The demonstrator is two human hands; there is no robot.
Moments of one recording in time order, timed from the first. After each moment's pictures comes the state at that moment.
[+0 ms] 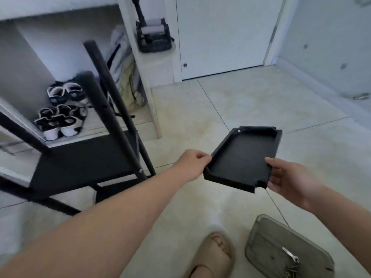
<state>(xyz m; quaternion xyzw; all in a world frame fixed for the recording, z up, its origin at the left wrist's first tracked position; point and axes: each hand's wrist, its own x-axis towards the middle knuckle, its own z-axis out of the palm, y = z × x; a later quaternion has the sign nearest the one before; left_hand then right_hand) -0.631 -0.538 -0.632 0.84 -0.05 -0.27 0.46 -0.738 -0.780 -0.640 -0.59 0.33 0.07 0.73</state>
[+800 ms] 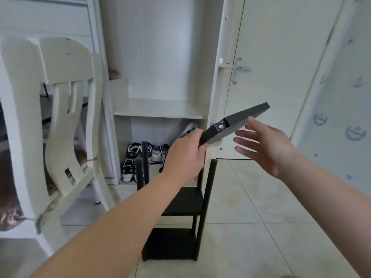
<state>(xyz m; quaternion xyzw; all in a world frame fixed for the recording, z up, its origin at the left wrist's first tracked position) -0.769 -0.285 -0.324 0.85 -0.24 0.34 0.31 -0.800 -0.482 -0.264 -0.64 0.03 -0.10 0.76</state>
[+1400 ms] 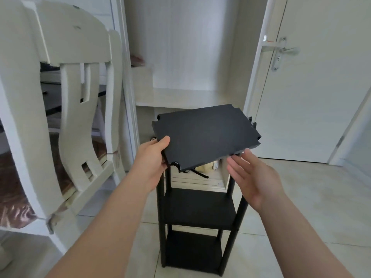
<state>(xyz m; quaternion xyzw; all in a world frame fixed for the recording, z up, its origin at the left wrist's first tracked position) -0.685 -0.167 -0.373 0.54 0.06 0.09 0.83 -0.688 -0.401 -0.391 -0.47 0.10 -0.01 0.88</state>
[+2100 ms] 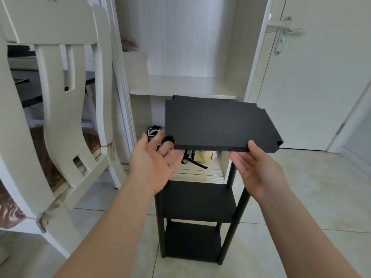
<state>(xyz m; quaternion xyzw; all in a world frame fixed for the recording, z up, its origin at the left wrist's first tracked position) -0.673 -0.172 -0.401 0.35 0.08 -0.01 0.93 -0.670 -0.397 -0.394 -0.40 0.12 -0.04 0.91</state>
